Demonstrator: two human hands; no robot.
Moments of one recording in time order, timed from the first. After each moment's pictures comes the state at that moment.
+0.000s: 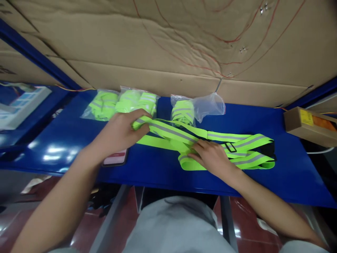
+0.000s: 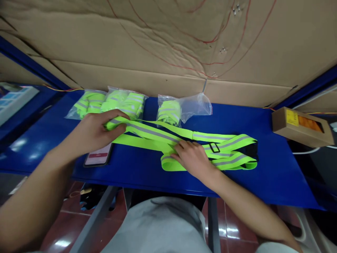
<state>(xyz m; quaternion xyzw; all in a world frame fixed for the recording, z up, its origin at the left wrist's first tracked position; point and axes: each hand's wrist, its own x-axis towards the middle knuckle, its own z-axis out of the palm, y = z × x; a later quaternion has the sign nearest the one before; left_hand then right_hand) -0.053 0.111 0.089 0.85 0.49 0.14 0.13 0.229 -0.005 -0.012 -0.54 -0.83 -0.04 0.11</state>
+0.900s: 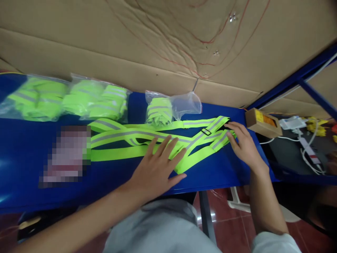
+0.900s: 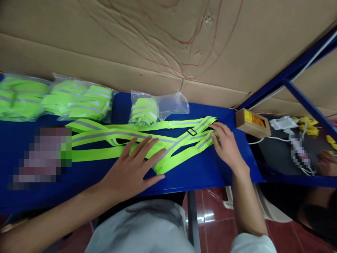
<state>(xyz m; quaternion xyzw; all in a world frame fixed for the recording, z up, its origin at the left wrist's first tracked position) 0.039 0.017 0.010 0.95 0.24 0.19 0.01 0.389 -0.051 0.030 -0.68 -0.70 -0.03 0.22</state>
